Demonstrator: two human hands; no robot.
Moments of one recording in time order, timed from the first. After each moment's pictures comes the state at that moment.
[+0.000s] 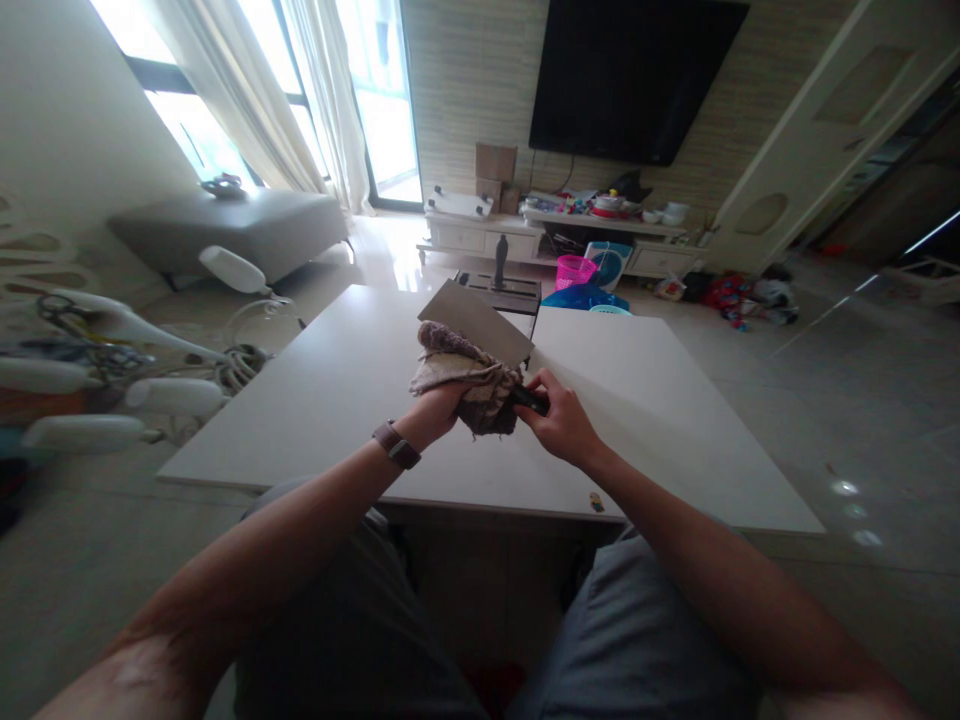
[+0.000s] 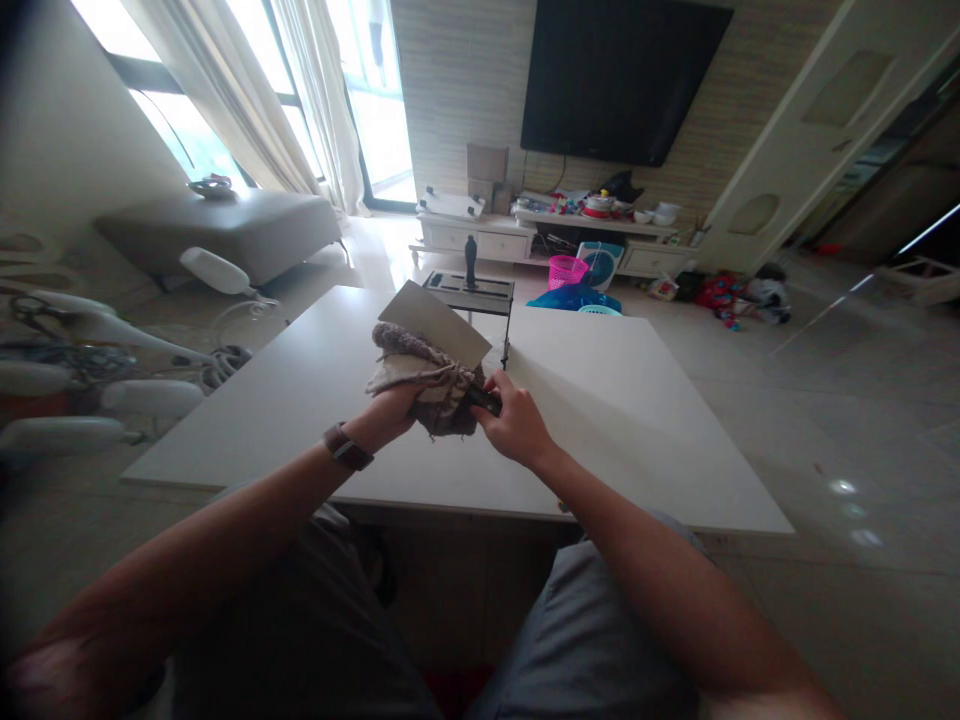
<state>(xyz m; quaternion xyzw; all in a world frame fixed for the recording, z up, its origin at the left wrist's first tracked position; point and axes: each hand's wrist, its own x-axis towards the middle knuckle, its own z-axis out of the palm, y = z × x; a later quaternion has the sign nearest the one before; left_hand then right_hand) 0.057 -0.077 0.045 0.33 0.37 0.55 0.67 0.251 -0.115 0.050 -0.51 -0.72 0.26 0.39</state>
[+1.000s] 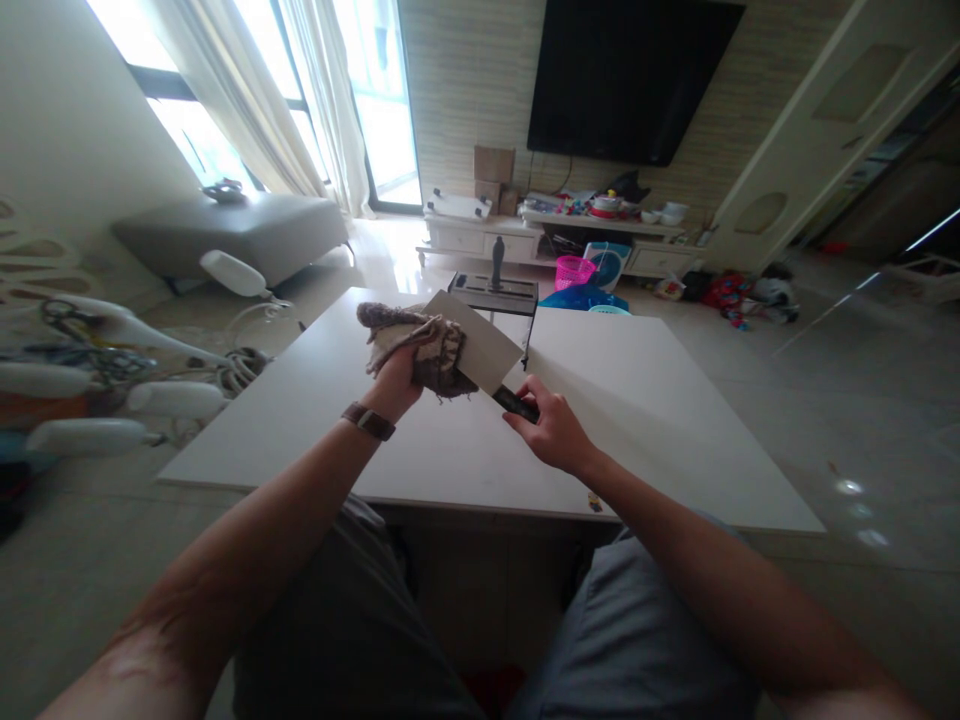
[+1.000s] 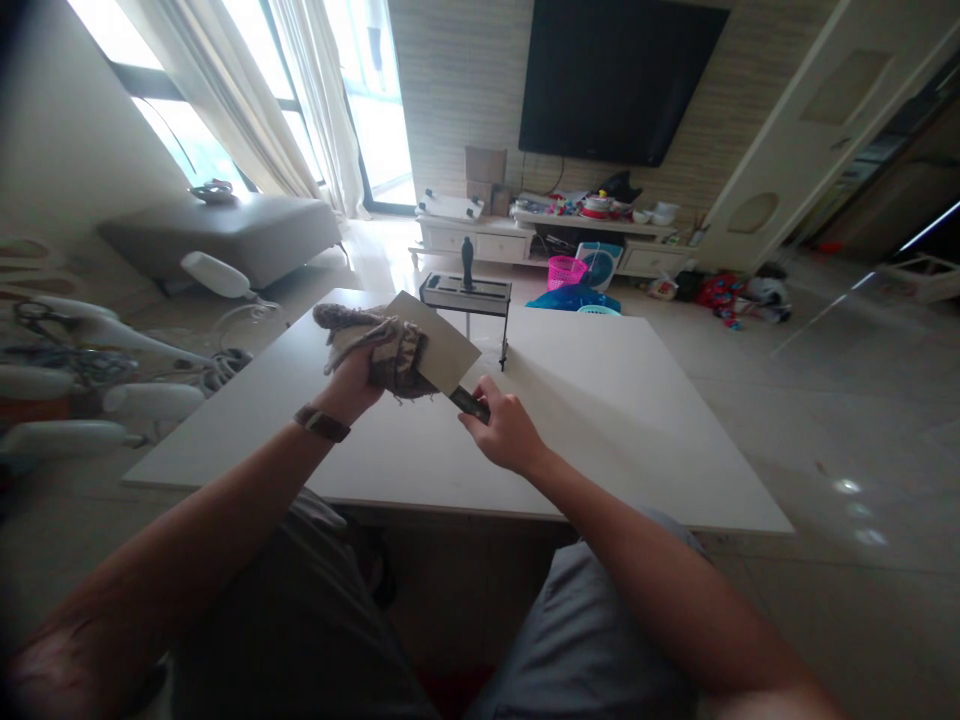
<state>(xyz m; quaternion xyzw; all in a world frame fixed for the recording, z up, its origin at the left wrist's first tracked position) 0.016 -0.041 0.065 0.29 0.29 0.68 0.61 0.244 -0.129 0.051 -0.51 -0.74 0.26 0.35</state>
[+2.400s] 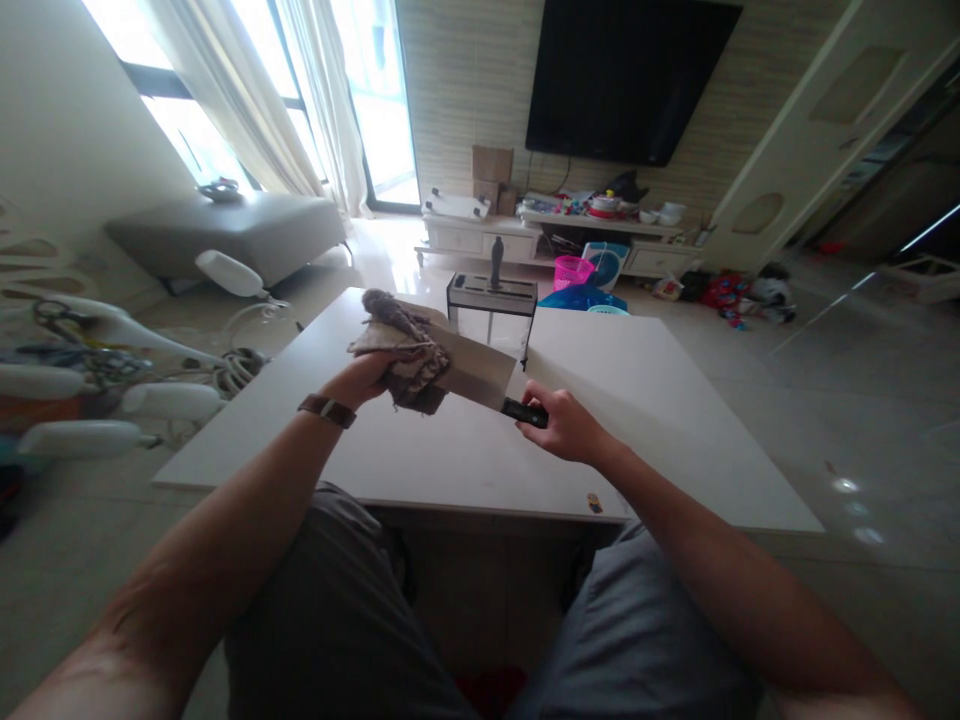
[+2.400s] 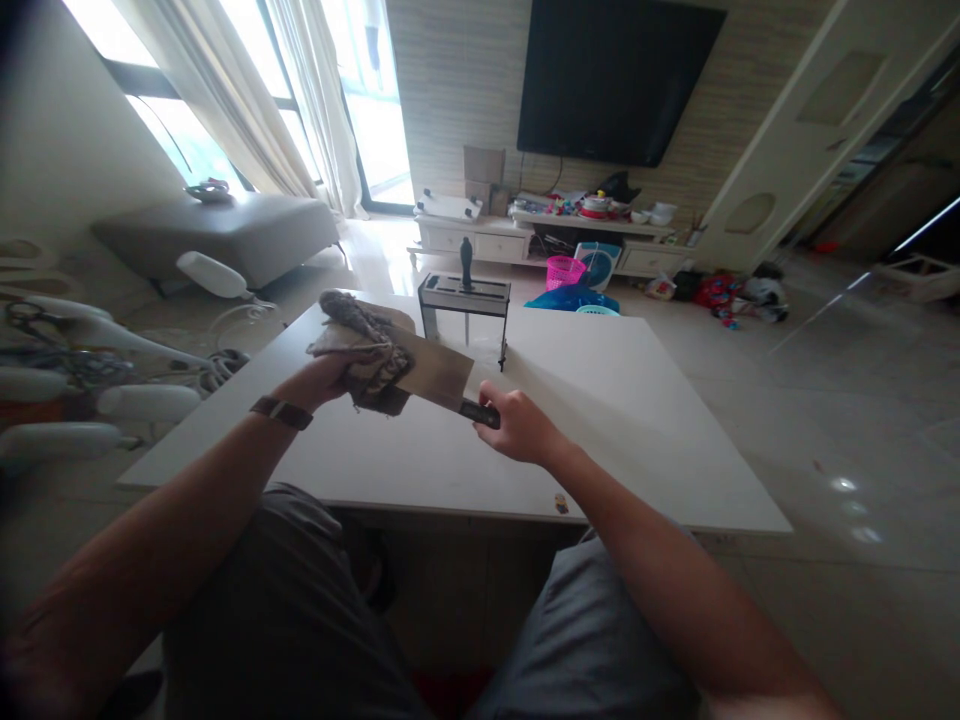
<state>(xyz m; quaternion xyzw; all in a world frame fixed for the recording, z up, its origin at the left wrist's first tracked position) -0.045 -0.028 0.058 0.42 0.42 0.52 0.61 0.273 -0.116 0.056 -0.45 -0.83 0.21 0.26</state>
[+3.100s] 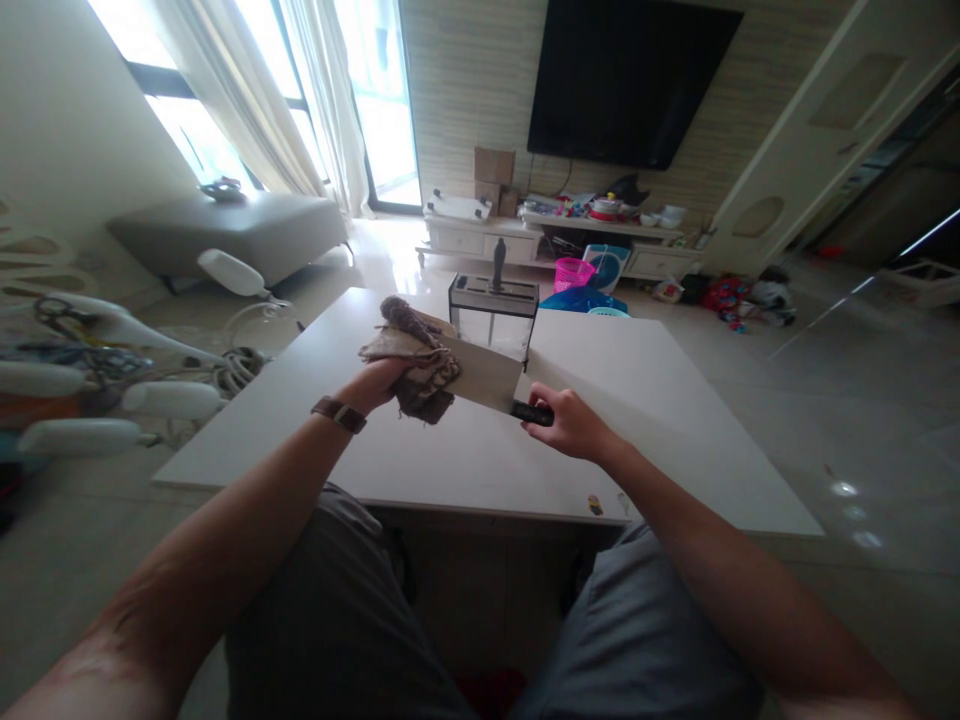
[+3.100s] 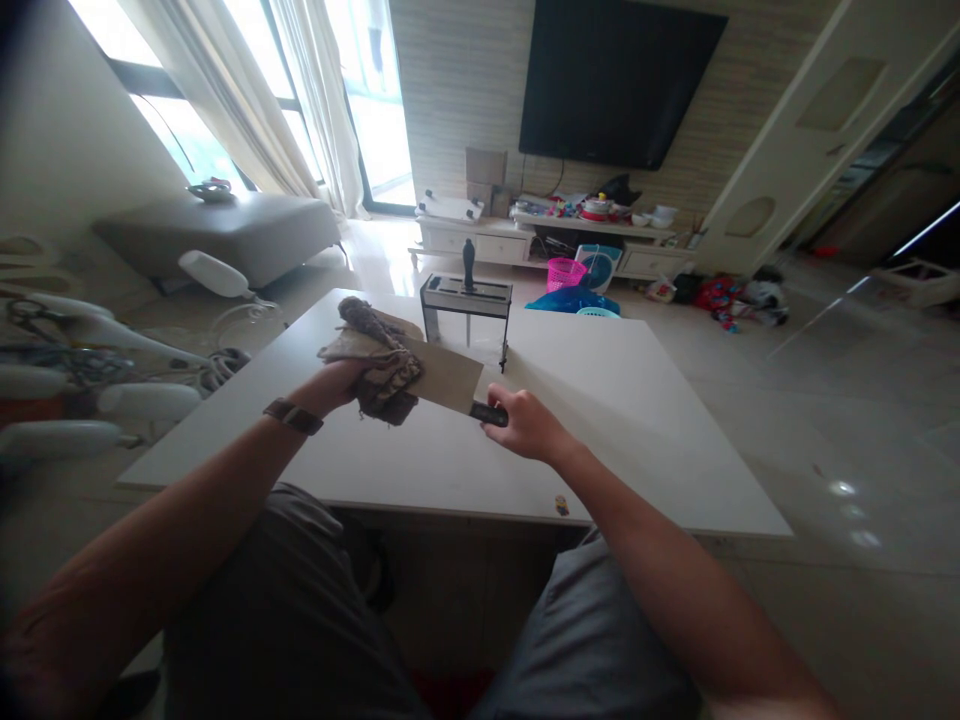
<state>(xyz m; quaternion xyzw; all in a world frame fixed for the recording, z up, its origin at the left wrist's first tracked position) -0.036 -0.031 0.052 0.43 0.44 0.48 0.62 0.278 -0.109 0.056 -0.48 -0.82 0.21 0.24</state>
